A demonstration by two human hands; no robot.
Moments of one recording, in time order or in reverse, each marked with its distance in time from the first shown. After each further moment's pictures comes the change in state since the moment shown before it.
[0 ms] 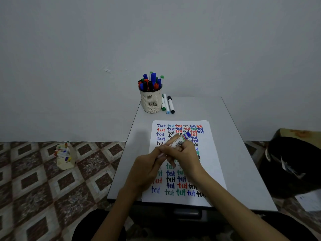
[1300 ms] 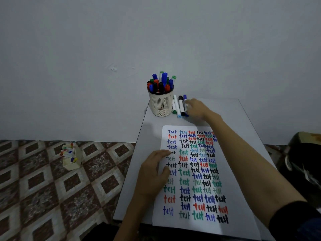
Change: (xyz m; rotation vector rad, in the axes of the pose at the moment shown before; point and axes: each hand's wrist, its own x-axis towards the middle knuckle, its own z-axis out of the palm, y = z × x) left_hand 0.011 -0.031 0.008 -0.206 0.080 -0.291; right_hand 0.232 0.006 -0.076 -1.194 -0.147 0.094
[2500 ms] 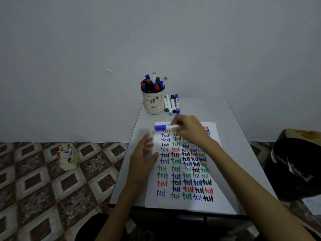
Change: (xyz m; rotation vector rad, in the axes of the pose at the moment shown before) left_hand -0.004 0.008 -0.005 -0.137 0.124 -0.080; right_hand -0.138 -0.054 0.013 0.121 0.157 -0.137
